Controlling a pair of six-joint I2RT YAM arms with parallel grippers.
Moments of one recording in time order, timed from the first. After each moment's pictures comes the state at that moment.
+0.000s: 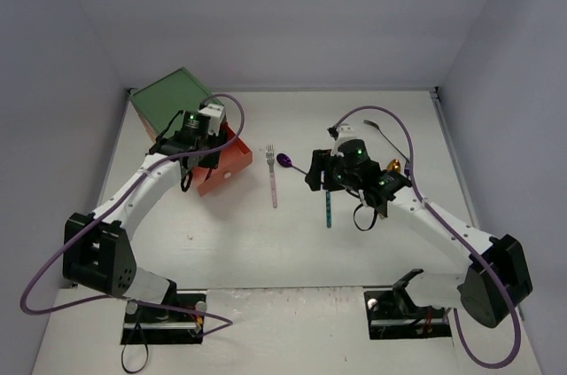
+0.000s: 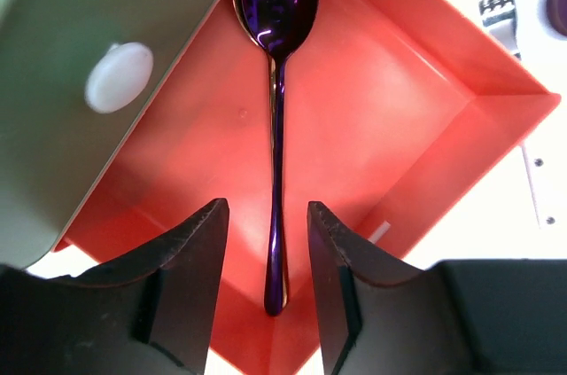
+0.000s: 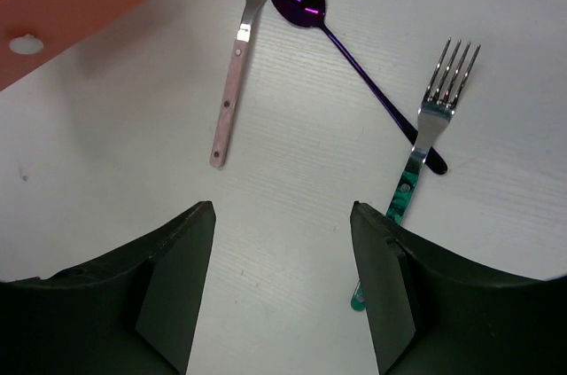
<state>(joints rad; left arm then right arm) -0.32 1.45 1.16 -0.53 -0.14 -0.03 0.60 1.21 0.83 -0.25 -0.01 0.44</state>
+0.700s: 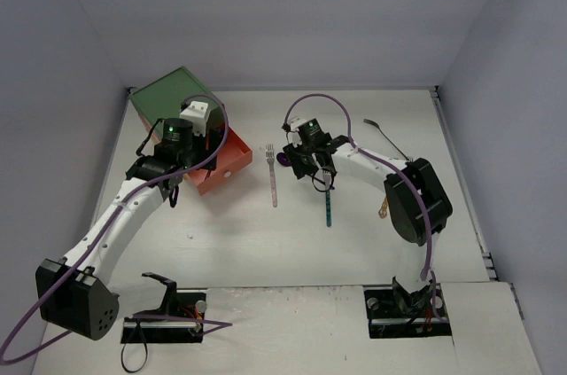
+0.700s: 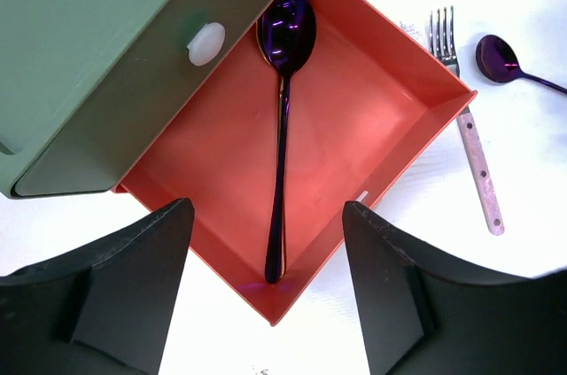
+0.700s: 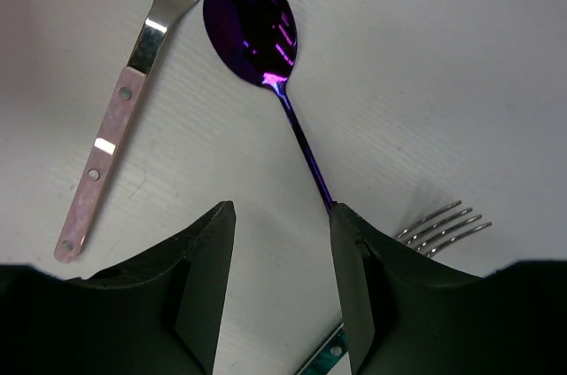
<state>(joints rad) -0.32 1.19 1.05 -0.48 -0.14 -0.07 0.58 1.87 1.26 -0.32 0.00 0.02</state>
